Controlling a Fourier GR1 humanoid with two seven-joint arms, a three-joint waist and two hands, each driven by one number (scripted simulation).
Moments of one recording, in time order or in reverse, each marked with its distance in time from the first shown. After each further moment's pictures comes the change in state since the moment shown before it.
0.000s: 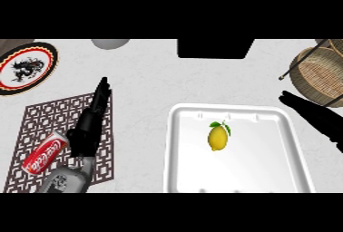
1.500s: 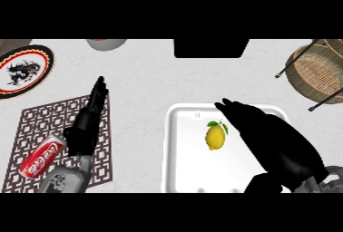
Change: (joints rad) left arm 0.008 -0.033 0.060 0.008 -0.036 -0.044 -0.006; right arm -0.367 0.208 0.438 0.191 0.134 0.055 0.396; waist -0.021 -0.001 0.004
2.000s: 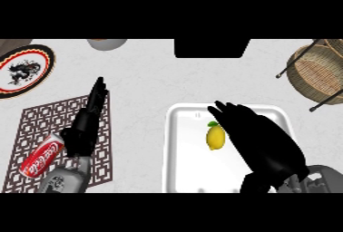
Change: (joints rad) left arm 0.012 -0.011 0.014 -0.021 -0.011 -0.021 0.014; right arm -0.007 0.031 0.059 0.045 0.120 0.068 -0.067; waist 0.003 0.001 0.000
